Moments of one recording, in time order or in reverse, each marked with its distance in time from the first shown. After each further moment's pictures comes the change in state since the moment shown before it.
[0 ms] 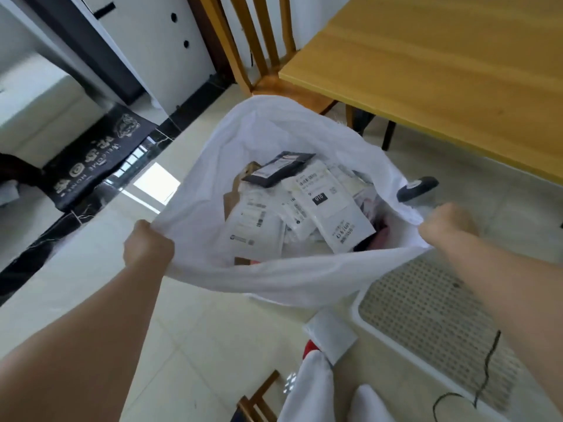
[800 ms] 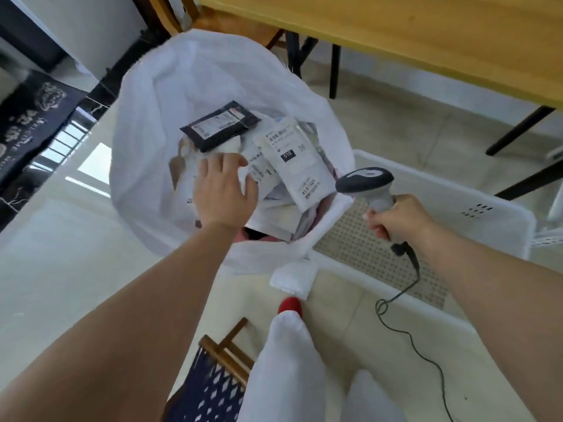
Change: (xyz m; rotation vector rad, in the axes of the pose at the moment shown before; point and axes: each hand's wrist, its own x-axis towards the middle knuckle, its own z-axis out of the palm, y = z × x) left_hand -0.174 0.061 0.125 -0.077 0.268 1.013; right_hand -0.065 0.157 0.025 0.464 -0.314 -0.047
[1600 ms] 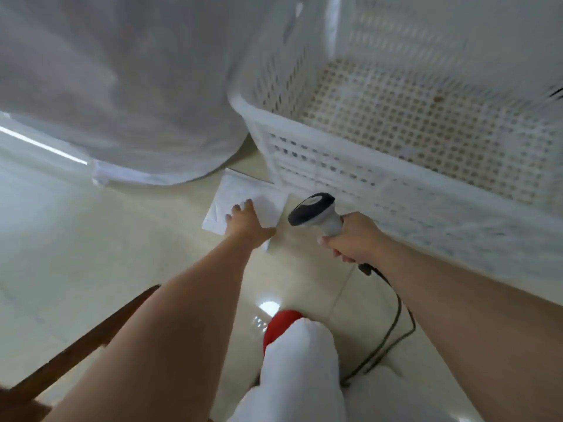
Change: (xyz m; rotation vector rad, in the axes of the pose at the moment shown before) left_hand -0.319 -0.049 0.524 -0.041 -0.958 -0.487; right_hand 0.206 0.417 0.208 -0.266 -0.328 0.010
